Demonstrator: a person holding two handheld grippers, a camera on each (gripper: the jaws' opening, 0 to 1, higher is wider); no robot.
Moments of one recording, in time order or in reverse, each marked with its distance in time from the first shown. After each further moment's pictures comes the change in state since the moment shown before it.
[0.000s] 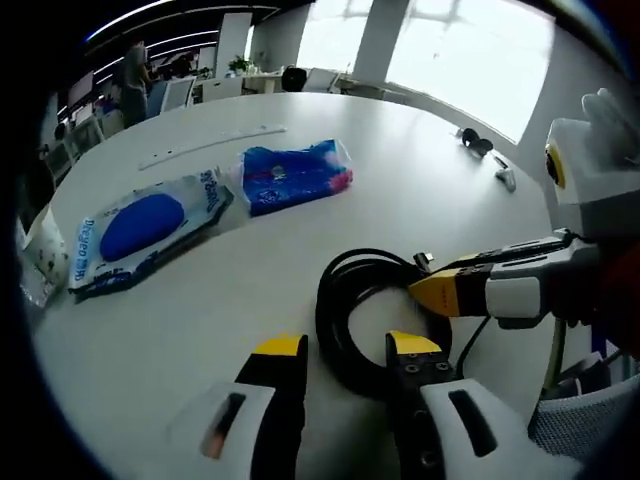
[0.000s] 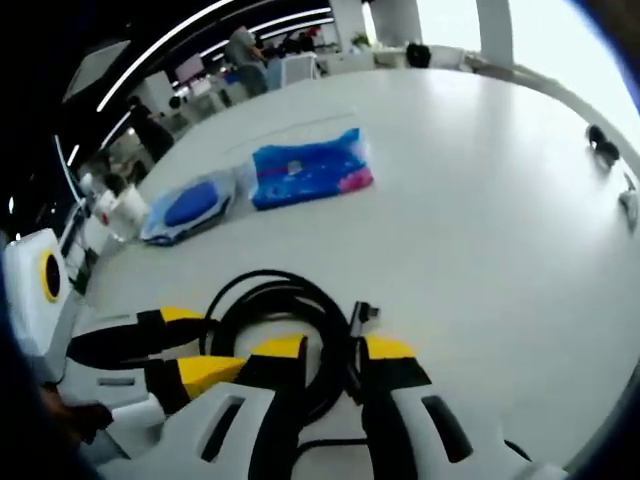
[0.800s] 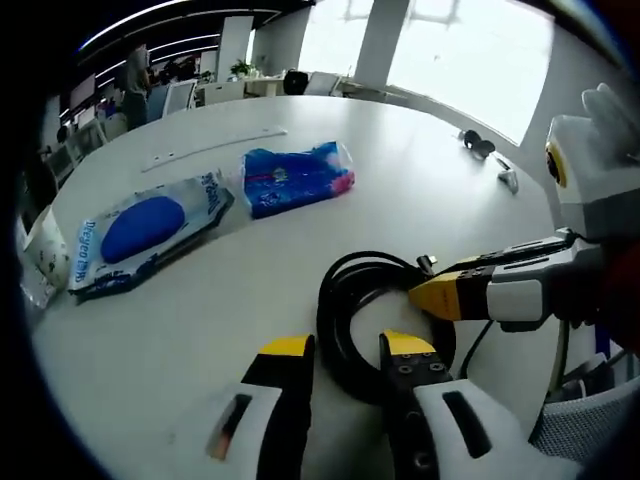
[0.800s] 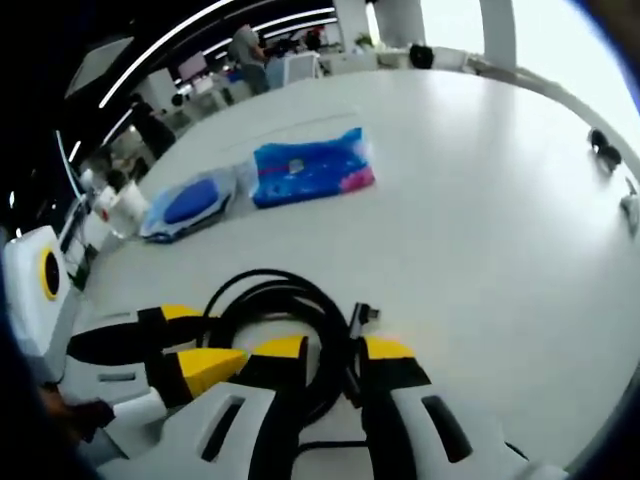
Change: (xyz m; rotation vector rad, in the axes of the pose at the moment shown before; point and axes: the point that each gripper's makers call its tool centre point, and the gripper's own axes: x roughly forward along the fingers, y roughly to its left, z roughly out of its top) left arm 0.003 0.002 0.002 0.026 -0.008 0.008; right arm 0.003 -0.001 0.000 -0.031 0.002 -0.001
